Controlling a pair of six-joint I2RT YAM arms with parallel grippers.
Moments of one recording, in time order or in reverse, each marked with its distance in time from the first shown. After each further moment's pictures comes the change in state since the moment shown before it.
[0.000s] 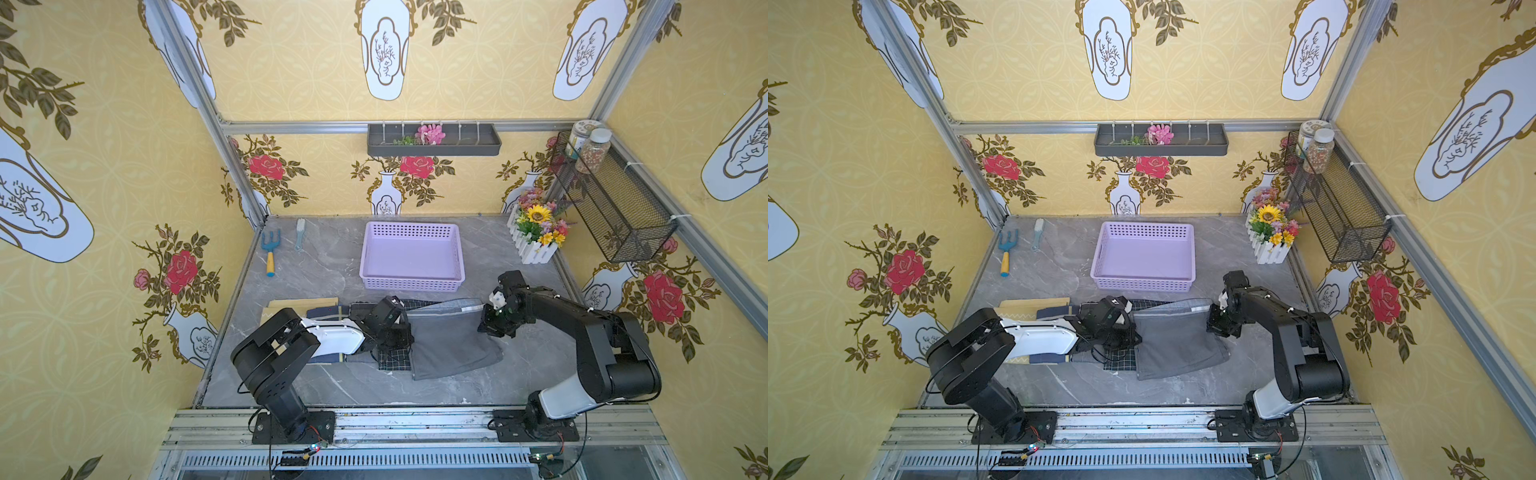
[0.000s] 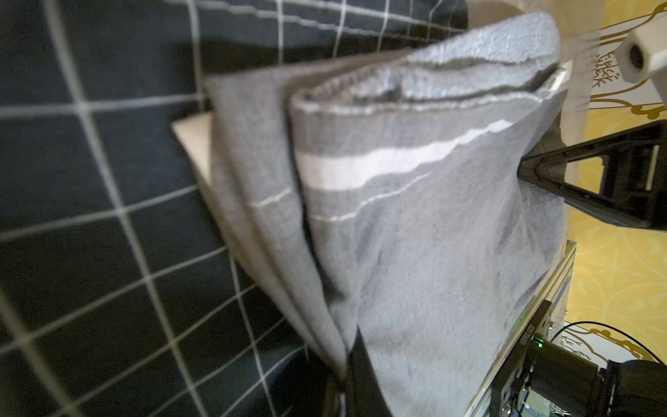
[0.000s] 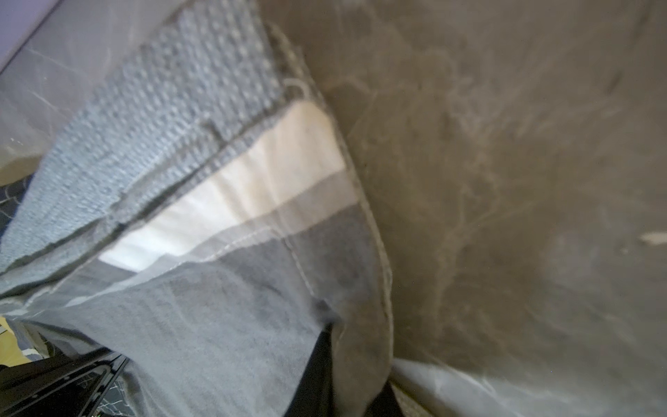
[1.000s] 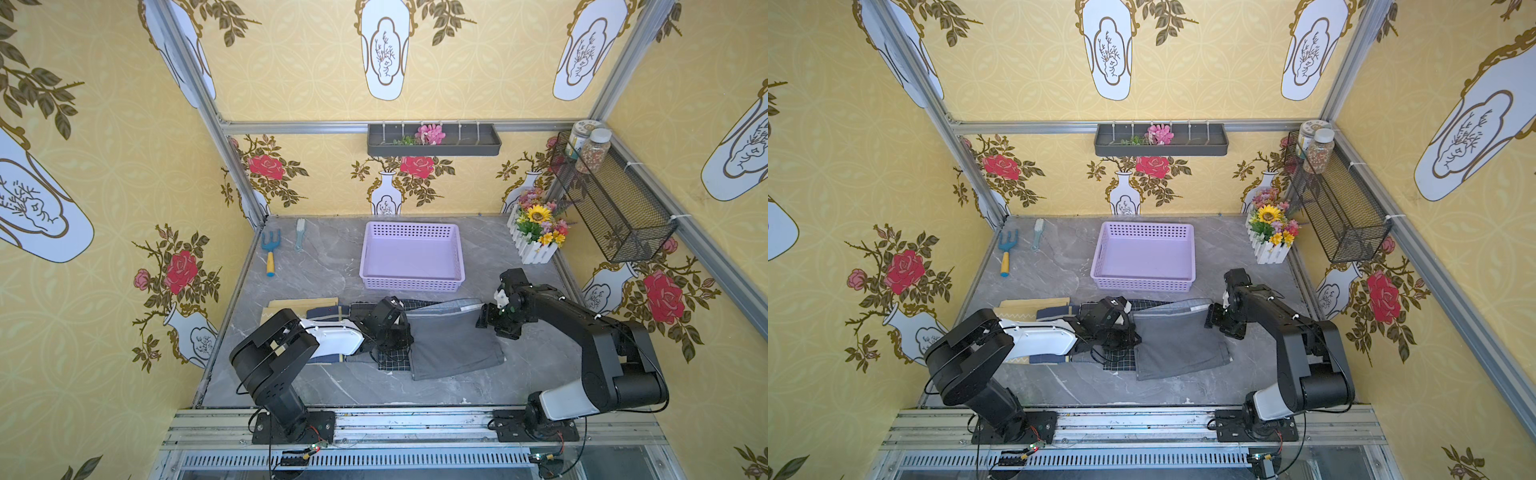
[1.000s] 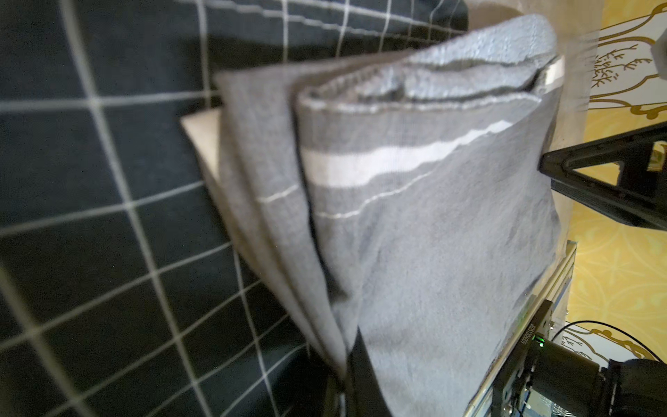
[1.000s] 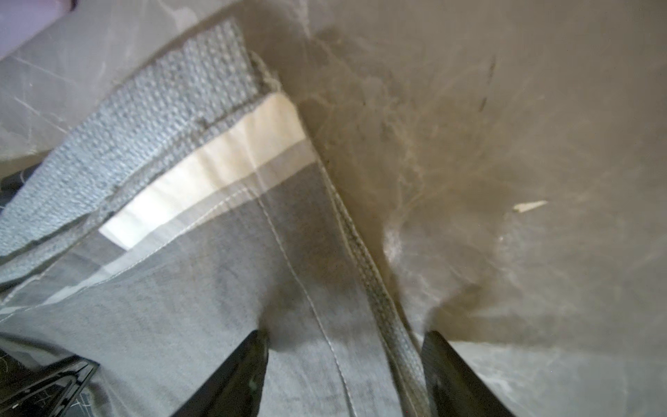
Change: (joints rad) left arm 0.000 -0.006 -0.013 0.008 -0.003 0.001; right arm 0.001 -0.055 0.023 -0.072 0.100 -0.018
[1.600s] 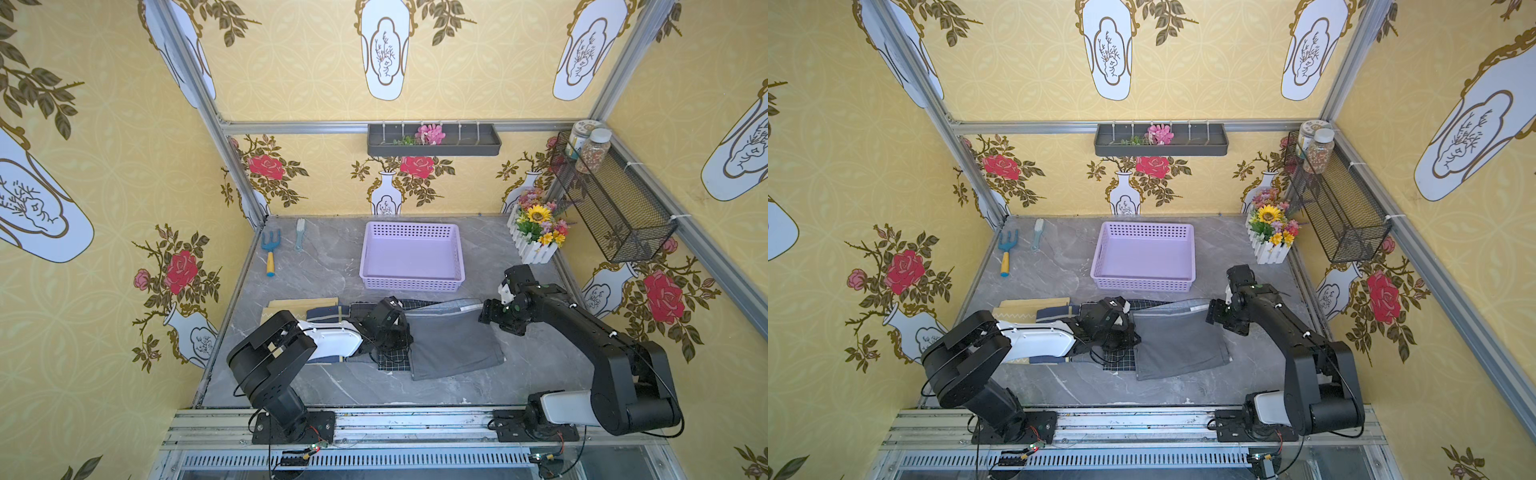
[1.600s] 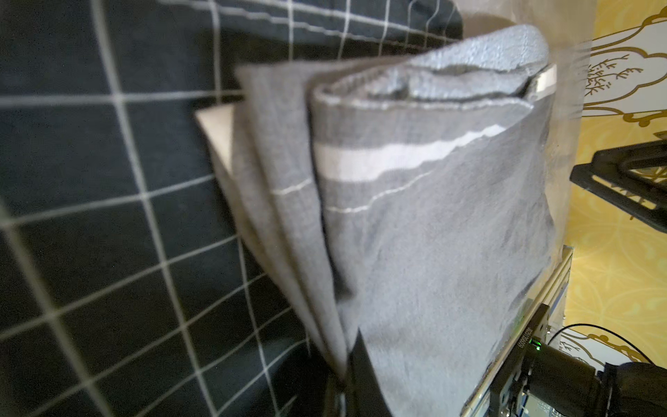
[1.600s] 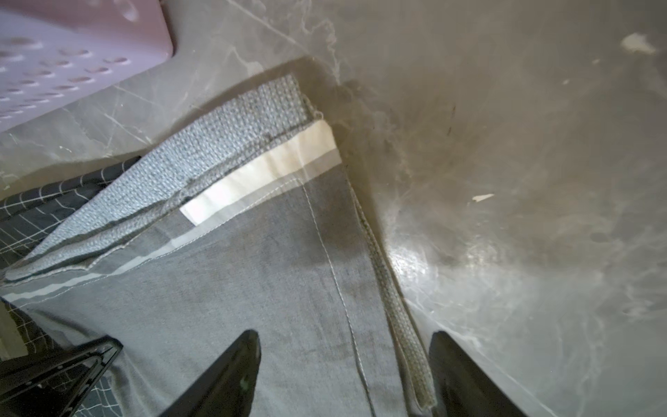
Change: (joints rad) left arm -0.001 -0.018 -0.012 0.009 -0.023 -0.011; right arm 0.008 -0.096 0.023 -0.050 0.026 -0.013
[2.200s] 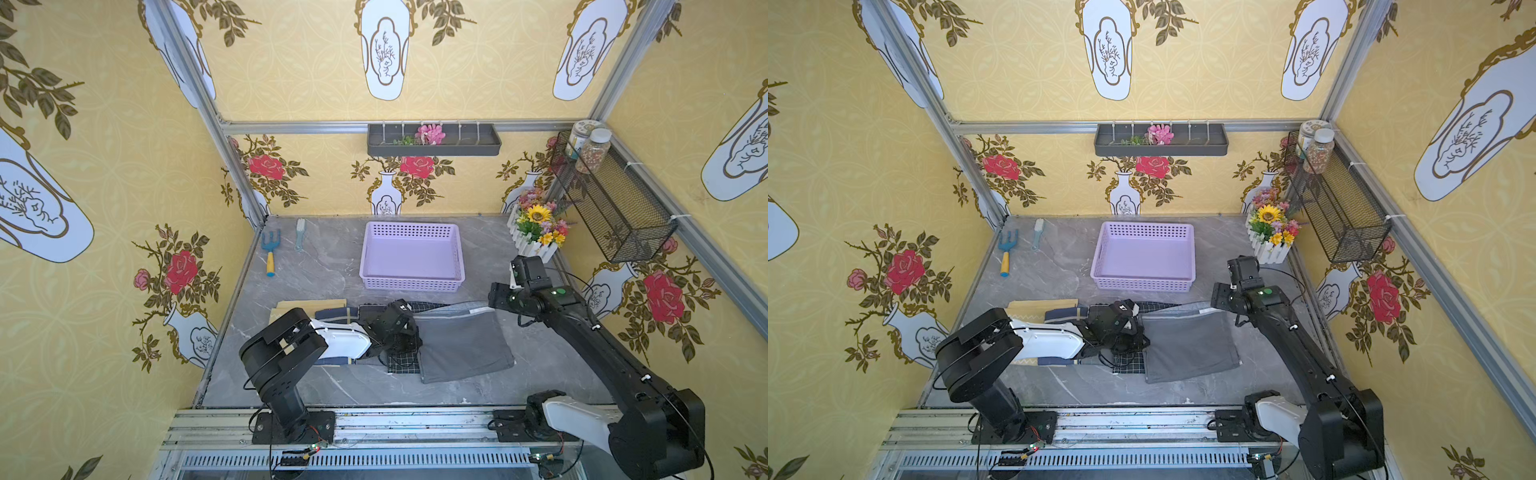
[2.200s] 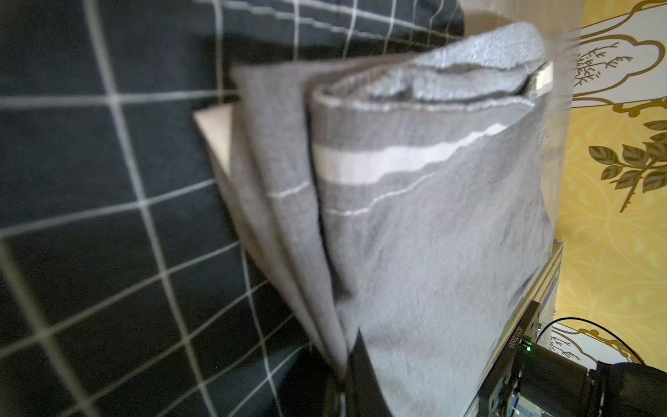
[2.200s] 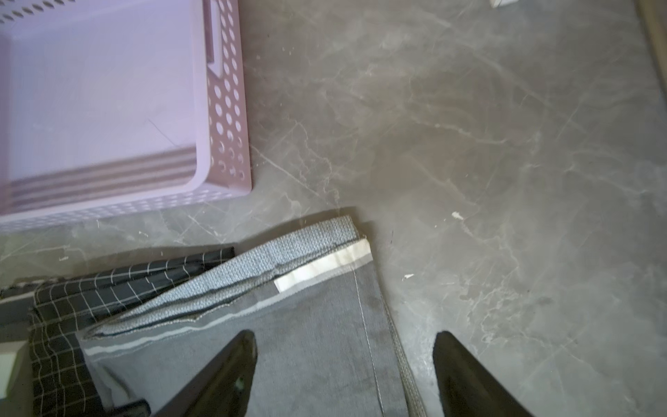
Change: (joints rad) left arm -0.058 0.054 0.027 0.051 -0.014 -0.049; right arm 0.079 -0.217 0.076 -0.002 0.270 -0.010
